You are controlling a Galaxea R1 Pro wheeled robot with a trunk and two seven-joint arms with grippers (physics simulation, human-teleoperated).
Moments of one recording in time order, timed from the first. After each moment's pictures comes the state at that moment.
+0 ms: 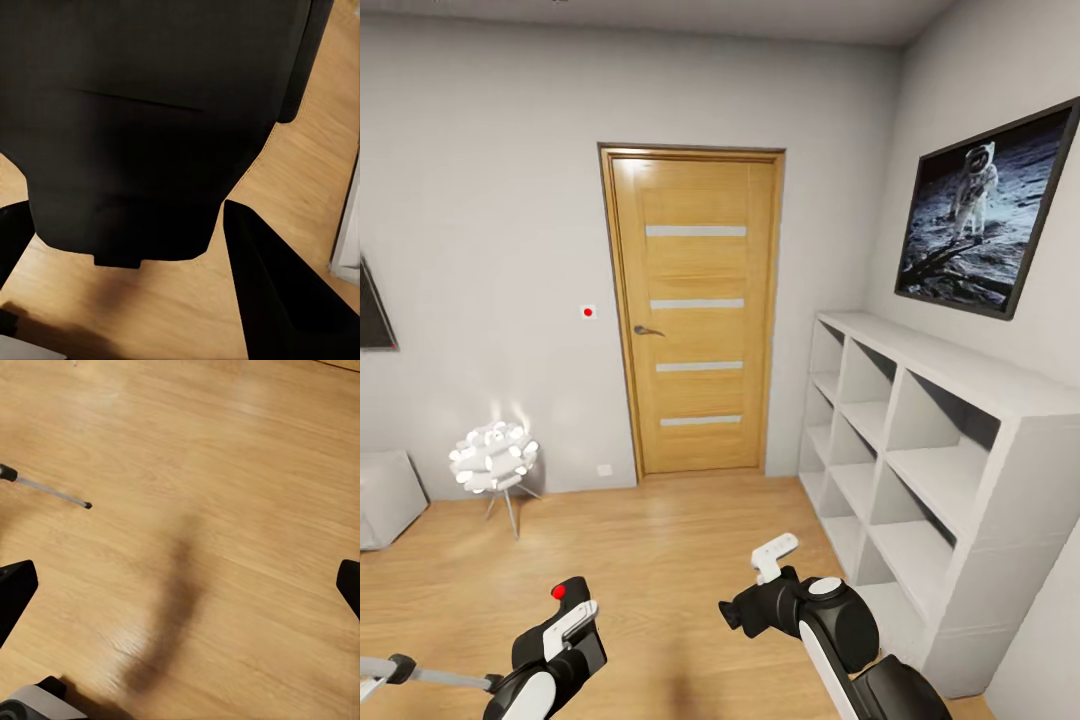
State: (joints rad) left arm -0.13 0.15 -0.26 -1.22 1.02 0.39 0.57; right arm -0.24 0.03 0.43 -1.61 -0.03 1.04 0.11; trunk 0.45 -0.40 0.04
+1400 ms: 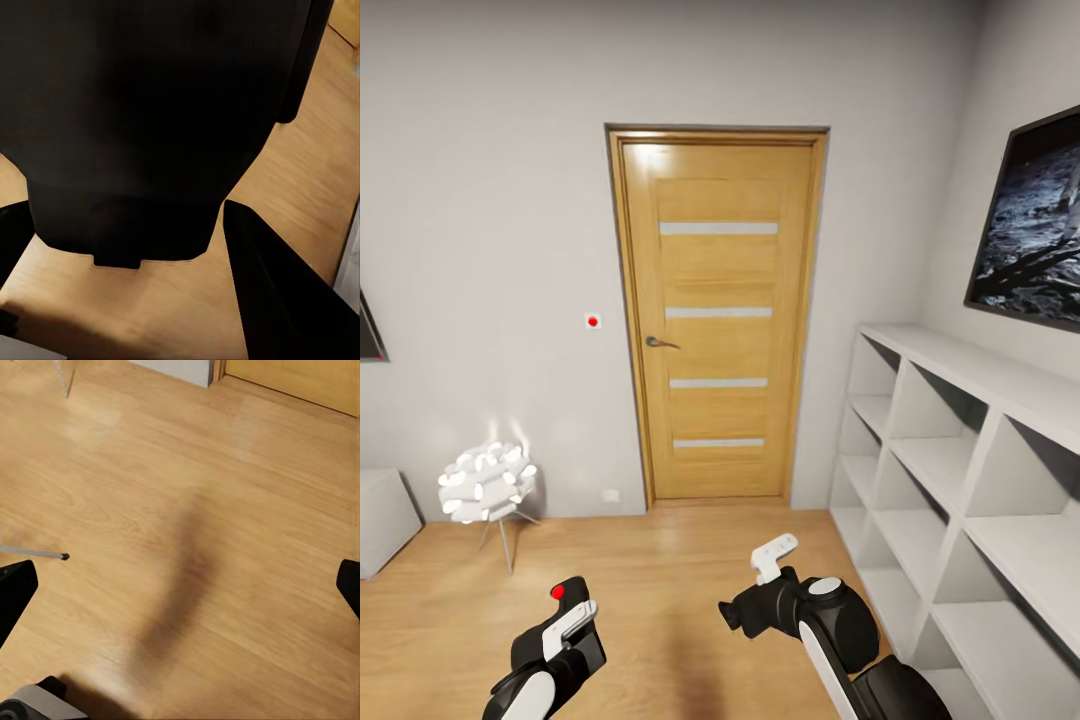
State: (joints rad) left arm -0.13 0.15 -0.26 -1.22 1.02 0.39 0.57; right arm -0.24 0.03 0.43 -1.61 -0.03 1.04 0.11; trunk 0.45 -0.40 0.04
